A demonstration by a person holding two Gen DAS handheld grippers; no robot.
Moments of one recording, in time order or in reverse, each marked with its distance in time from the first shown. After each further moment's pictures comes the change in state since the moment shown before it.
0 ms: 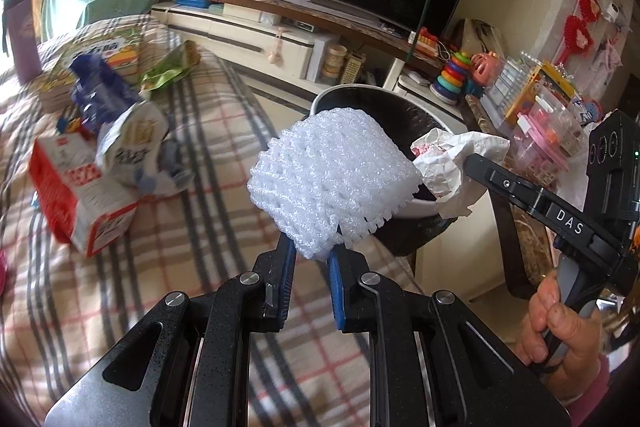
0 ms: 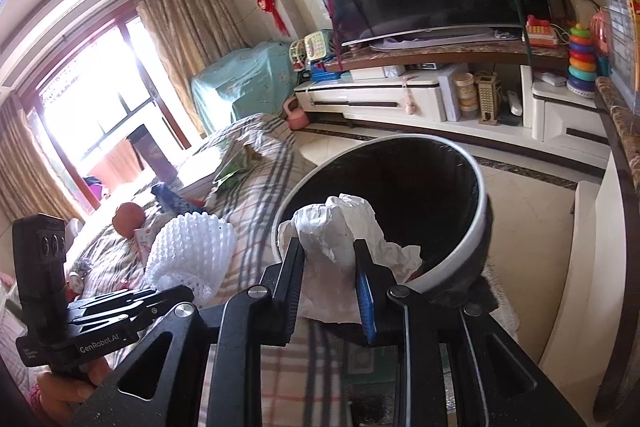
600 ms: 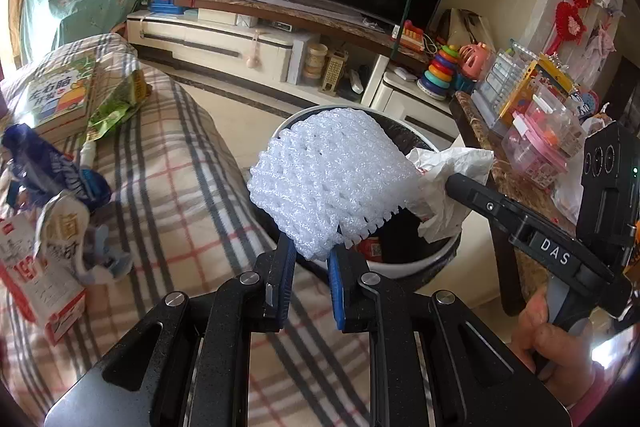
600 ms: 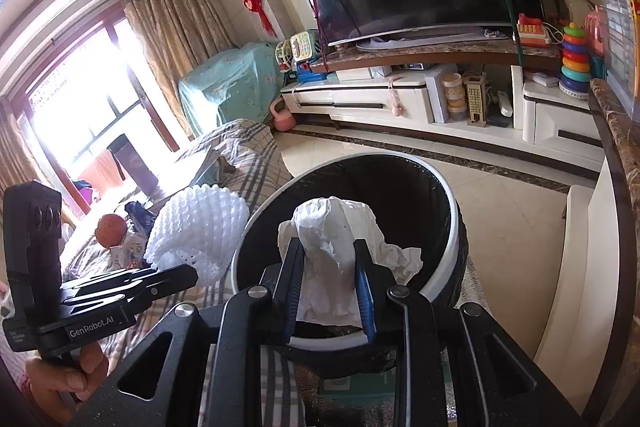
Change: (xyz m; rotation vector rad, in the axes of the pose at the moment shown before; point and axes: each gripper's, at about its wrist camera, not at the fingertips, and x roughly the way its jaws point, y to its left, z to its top) left arm 0.040 -0.031 0.047 0.058 0.024 -0.029; right arm 0.017 -0.026 0.021 0.007 0.011 -0.031
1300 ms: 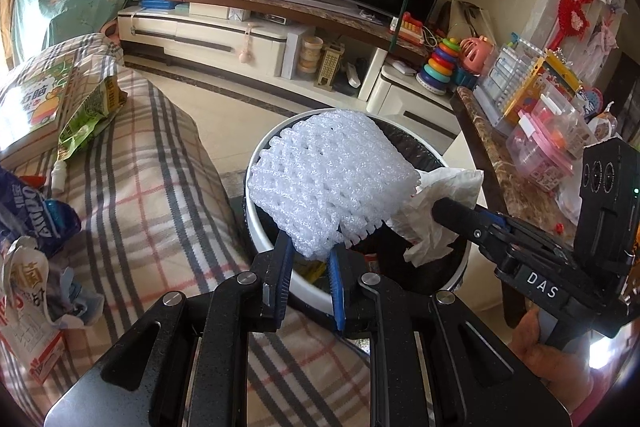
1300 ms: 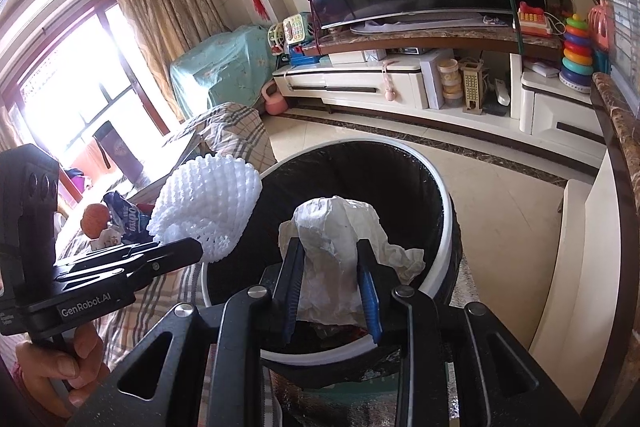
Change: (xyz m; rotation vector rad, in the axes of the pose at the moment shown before) left arm 0.031 -0.008 0.022 0.012 0.029 -0.006; right arm 0.019 -0.012 0.005 -0.011 0.063 -0.026
